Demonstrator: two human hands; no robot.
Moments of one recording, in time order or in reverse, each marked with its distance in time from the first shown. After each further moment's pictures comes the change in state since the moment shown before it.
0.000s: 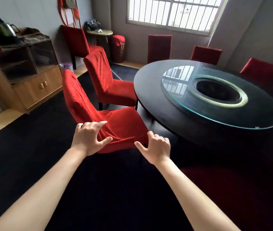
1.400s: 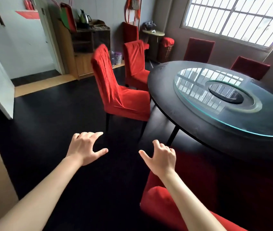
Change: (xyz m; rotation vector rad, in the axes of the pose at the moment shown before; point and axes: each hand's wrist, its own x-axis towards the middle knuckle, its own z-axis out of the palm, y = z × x) left_hand -0.327 0.379 0.032 0.119 -0.076 -0.455; right_hand -0.277 0.328 -0.075 0.175 0.005 -0.329
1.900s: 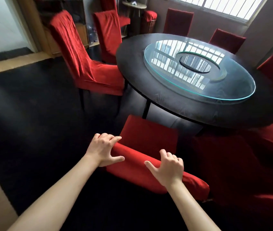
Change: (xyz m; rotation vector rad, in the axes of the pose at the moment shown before) left_hand -0.110 0.282 0.085 0.068 -0.209 0.285; right_hand -0.186 0.246 -0.038 -0.153 -0.160 0.132
